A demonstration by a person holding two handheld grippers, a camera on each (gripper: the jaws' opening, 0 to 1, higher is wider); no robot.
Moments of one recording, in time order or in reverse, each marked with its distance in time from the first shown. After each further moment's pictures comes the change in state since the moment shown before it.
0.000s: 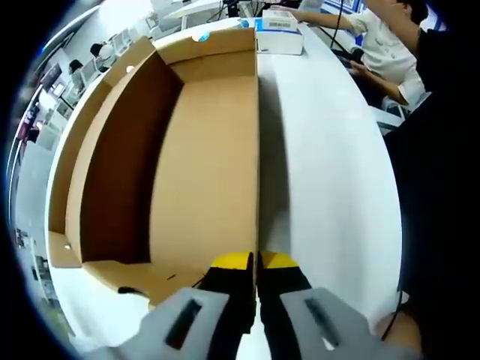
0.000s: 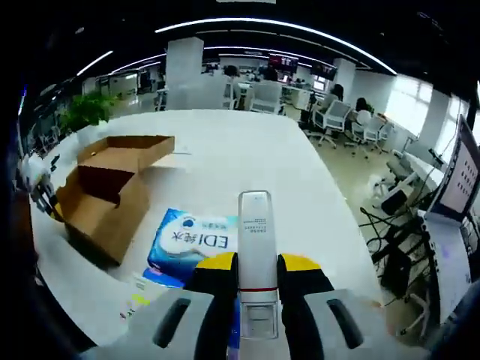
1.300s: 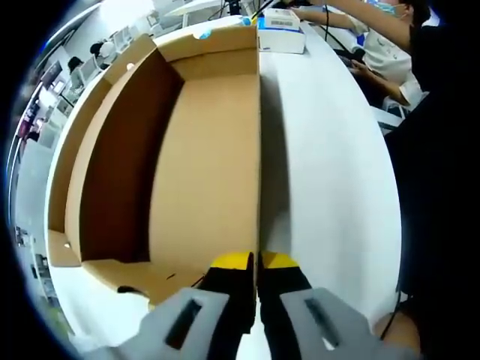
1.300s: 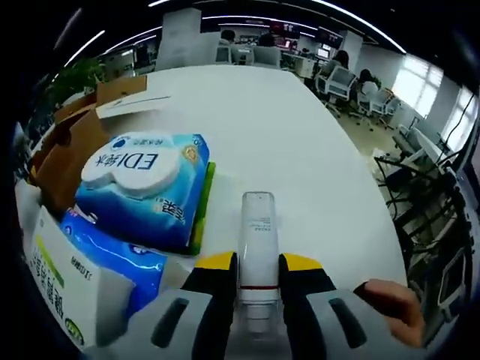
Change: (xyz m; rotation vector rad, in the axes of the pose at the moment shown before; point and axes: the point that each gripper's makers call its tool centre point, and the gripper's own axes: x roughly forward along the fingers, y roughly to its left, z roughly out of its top) left arm -0.001 -0.001 -0.002 -0.011 0.008 -0.001; right arm 0.066 -0.018 -0.067 -0.023 0.144 0.042
